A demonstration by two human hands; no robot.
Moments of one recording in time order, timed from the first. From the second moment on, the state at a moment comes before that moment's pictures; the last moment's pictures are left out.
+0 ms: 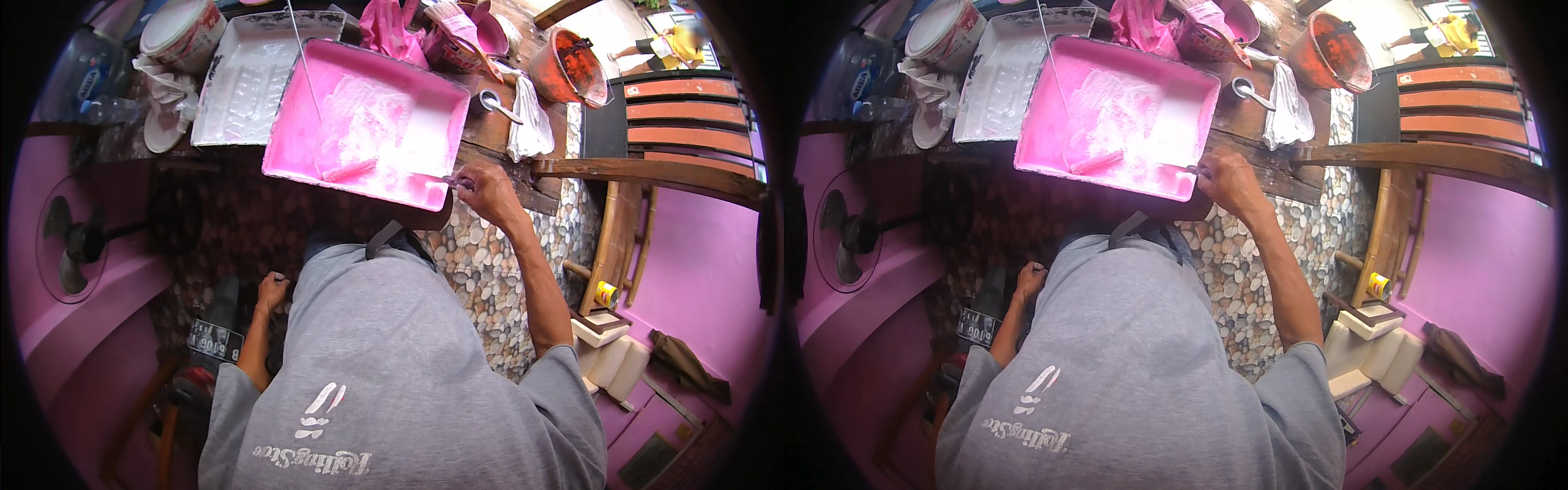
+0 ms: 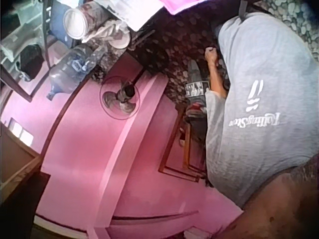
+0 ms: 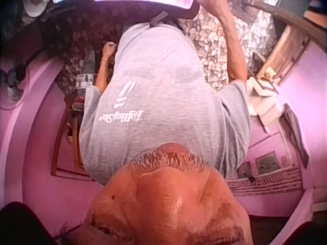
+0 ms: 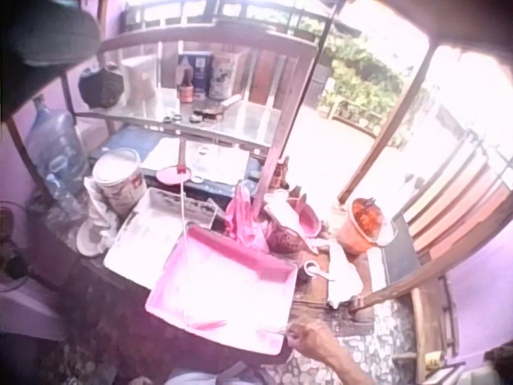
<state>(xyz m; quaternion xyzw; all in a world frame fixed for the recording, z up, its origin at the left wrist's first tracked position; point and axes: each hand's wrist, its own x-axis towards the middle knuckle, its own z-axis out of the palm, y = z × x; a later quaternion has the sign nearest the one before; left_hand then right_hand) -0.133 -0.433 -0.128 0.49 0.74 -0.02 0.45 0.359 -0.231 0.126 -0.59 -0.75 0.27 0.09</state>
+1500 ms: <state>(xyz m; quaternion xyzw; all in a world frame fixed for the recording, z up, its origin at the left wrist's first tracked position) -0.122 -0.441 -0.122 0.48 0.76 -0.01 0.45 0.366 -0.175 0.107 -0.62 -0.76 0.15 0.11</state>
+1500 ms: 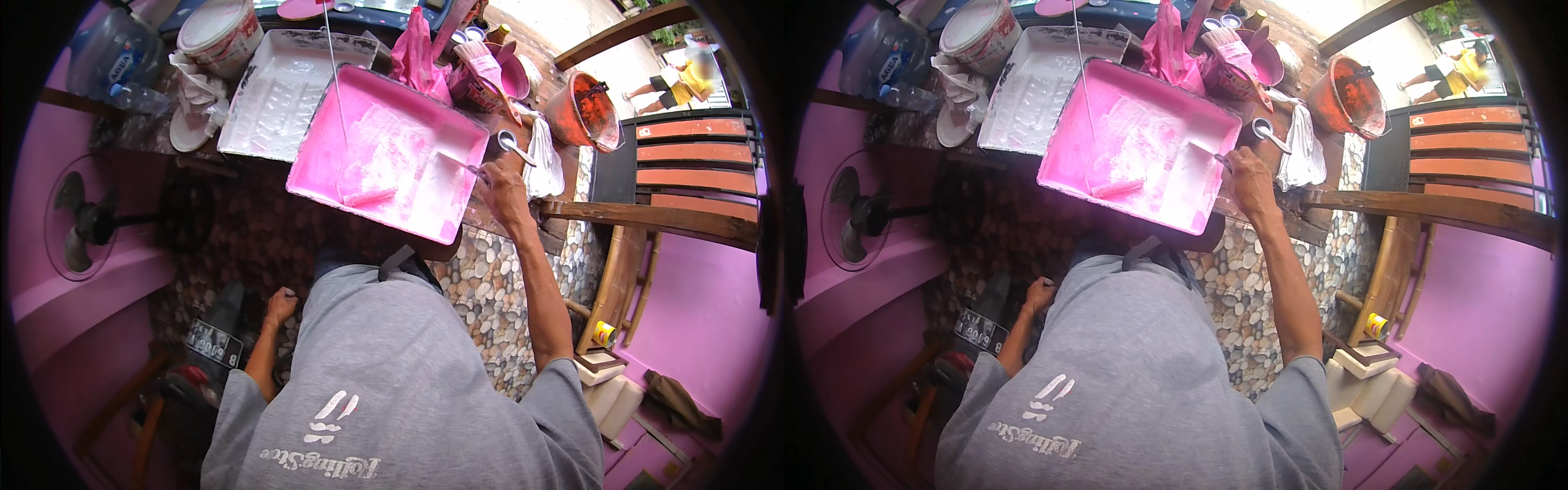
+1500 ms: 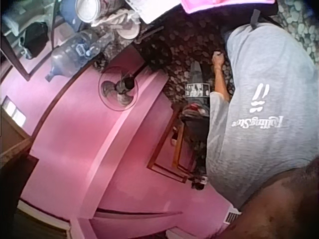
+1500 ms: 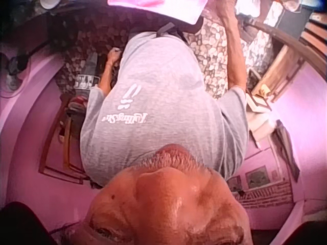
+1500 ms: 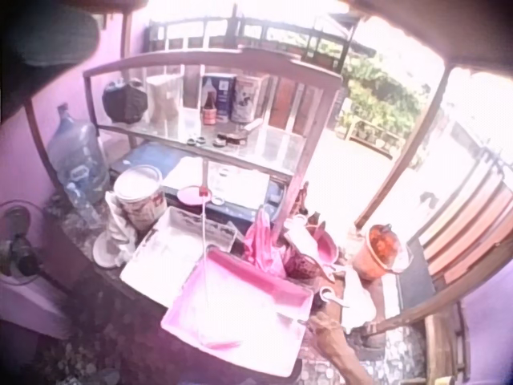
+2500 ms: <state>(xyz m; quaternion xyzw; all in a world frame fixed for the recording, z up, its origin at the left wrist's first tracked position) -0.114 -0.437 -0.120 0.47 0.76 -0.02 0.45 0.348 -0.236 0.090 -0.57 -0.81 0.14 0.04</state>
